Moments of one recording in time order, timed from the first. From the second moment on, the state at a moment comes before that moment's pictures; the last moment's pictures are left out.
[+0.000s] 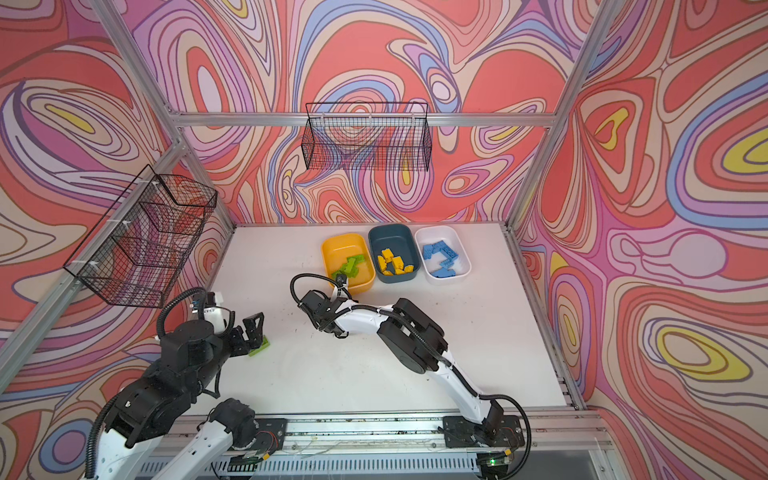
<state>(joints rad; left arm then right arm) -0.43 0.47 0.86 -0.93 -0.36 -0.45 0.99 2.35 1.74 -0.51 0.68 0.96</state>
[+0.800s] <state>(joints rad) -0.43 0.51 0.80 -0.95 -0.36 -0.63 0.99 1.81 1.38 -0.29 0.39 0.60</state>
